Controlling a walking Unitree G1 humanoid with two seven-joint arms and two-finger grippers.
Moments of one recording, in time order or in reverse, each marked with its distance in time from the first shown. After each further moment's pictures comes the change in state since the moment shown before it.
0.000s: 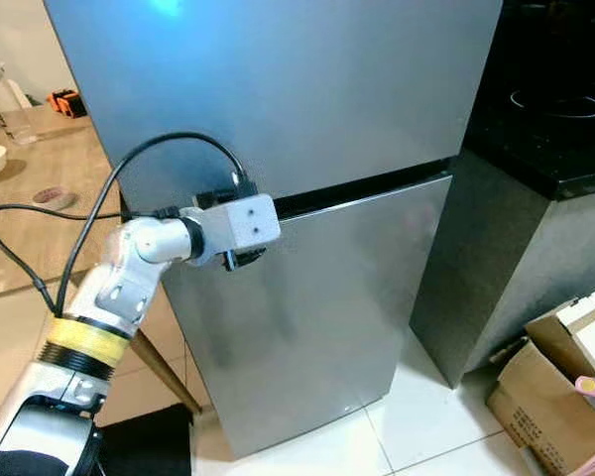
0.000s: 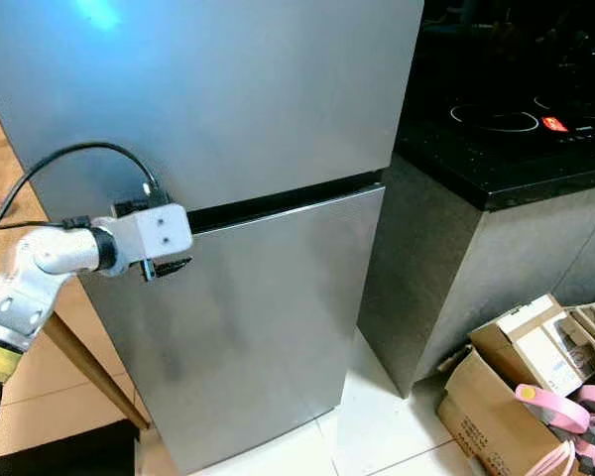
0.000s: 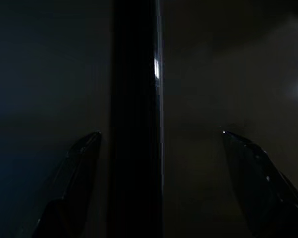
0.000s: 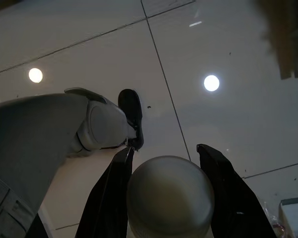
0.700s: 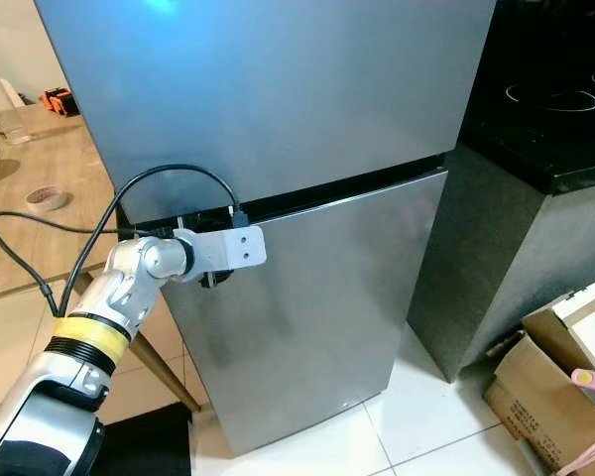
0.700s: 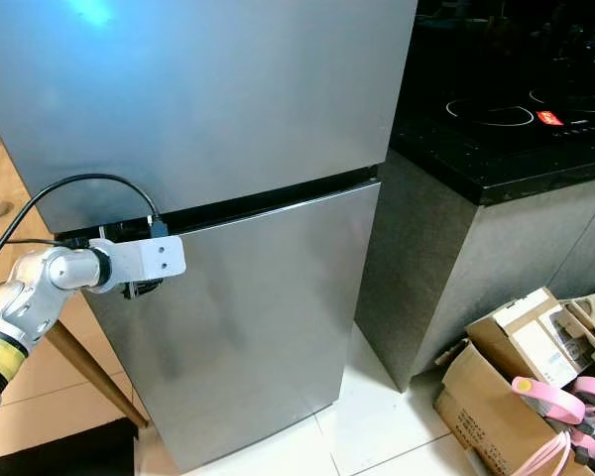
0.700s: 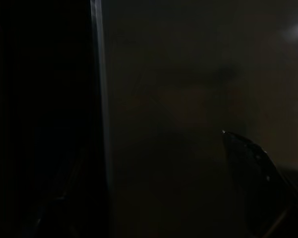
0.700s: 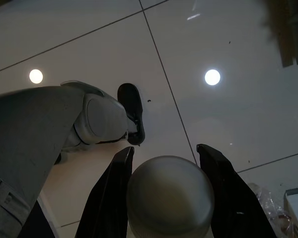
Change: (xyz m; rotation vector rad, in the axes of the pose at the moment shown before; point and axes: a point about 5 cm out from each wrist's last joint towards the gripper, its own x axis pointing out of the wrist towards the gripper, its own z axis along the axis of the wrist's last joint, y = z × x) left arm 0.008 -0.013 -0.045 -0.076 0.179 -0.020; right arm -0.001 -0.002 -0.004 0.020 0.006 -0.007
